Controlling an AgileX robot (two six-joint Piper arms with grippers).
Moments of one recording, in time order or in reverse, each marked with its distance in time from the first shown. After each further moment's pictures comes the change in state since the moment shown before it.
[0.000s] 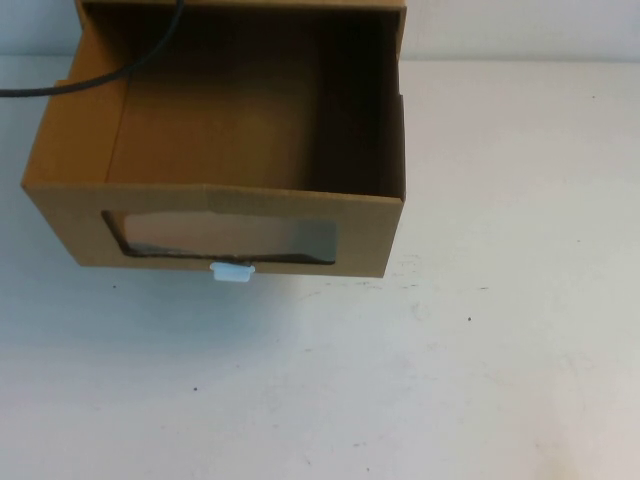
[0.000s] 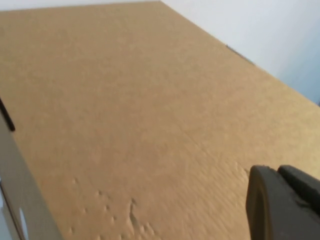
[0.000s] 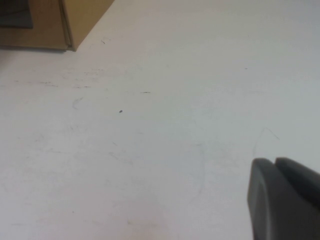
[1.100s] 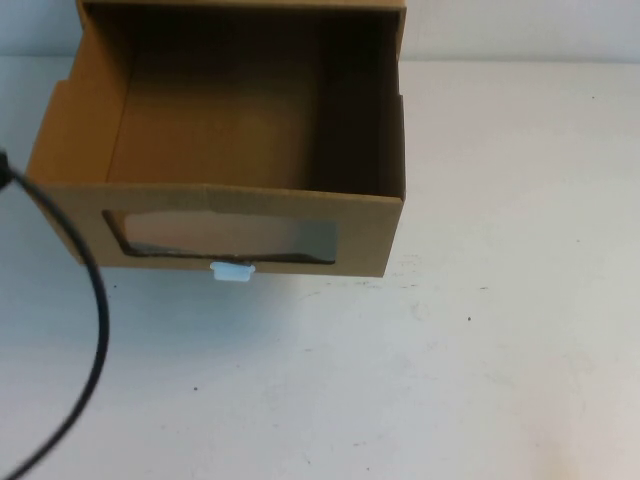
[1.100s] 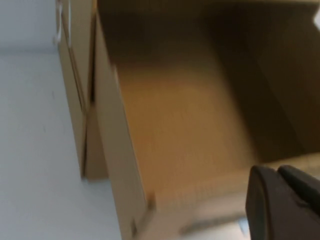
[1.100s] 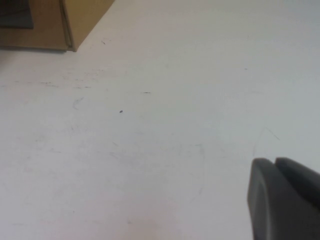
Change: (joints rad) right arm 0.000 0.000 0.000 0.000 0.000 0.000; left arm 0.000 -0.923 0.897 0.349 -0.140 -0.417
